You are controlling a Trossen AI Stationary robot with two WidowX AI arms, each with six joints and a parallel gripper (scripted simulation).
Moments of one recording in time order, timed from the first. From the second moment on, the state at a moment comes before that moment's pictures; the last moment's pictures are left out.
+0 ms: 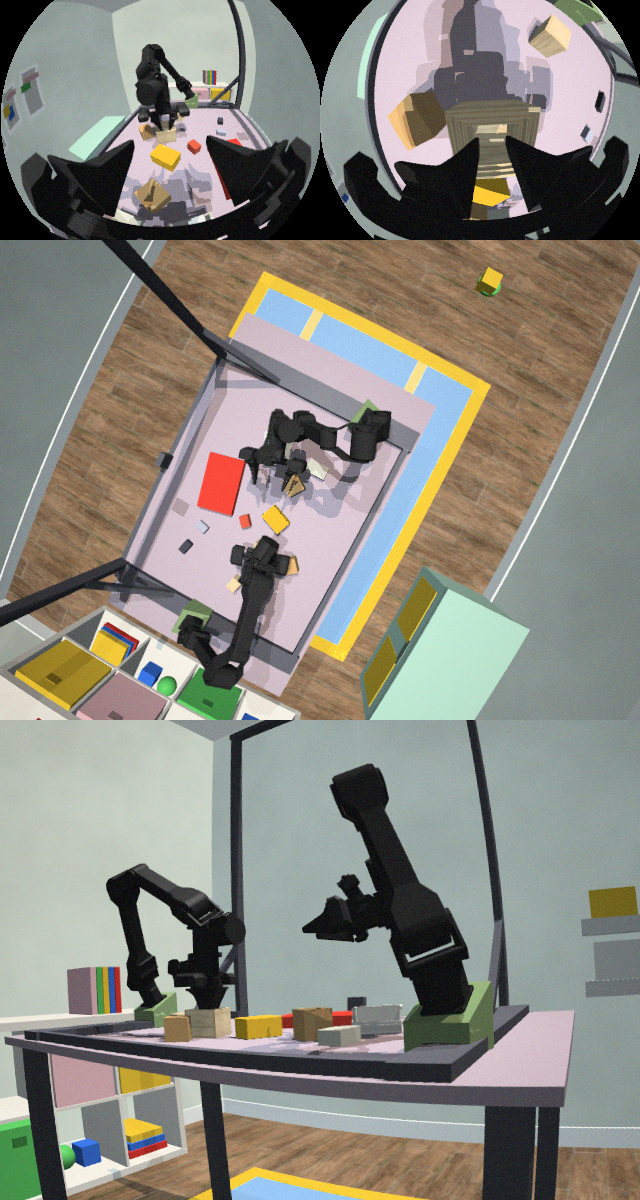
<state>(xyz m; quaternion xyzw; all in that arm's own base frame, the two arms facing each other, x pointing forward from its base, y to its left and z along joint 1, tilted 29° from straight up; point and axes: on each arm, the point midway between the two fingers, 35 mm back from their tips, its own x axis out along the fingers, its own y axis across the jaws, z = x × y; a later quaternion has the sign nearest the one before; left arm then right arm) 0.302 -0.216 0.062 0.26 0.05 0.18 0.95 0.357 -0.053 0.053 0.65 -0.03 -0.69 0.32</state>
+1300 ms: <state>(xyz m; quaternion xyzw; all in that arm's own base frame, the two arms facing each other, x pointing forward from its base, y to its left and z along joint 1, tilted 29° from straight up) 0.302 -0.216 0.062 0.26 0.05 0.18 0.95 0.358 -0.045 0.064 0.56 0.12 -0.68 0.46</state>
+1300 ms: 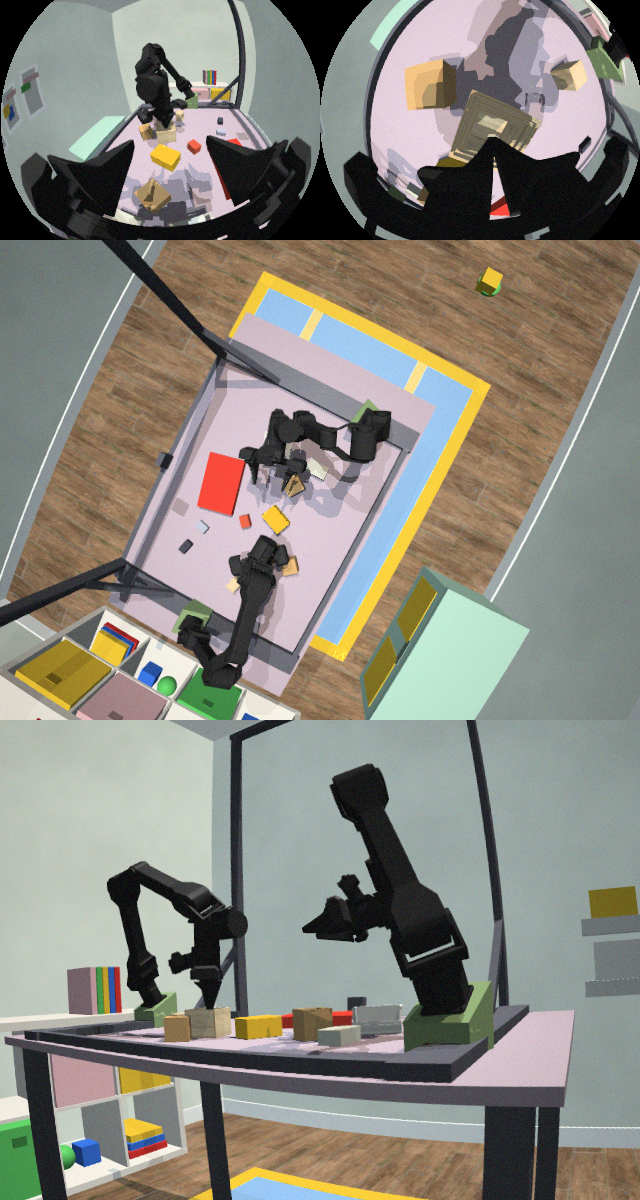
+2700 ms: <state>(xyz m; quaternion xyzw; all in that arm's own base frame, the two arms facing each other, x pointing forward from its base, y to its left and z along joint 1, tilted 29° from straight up) 0.302 -0.216 0.062 0.26 0.05 0.18 0.95 0.353 -0.019 0.112 -0.02 0.61 -0.33 0.72</state>
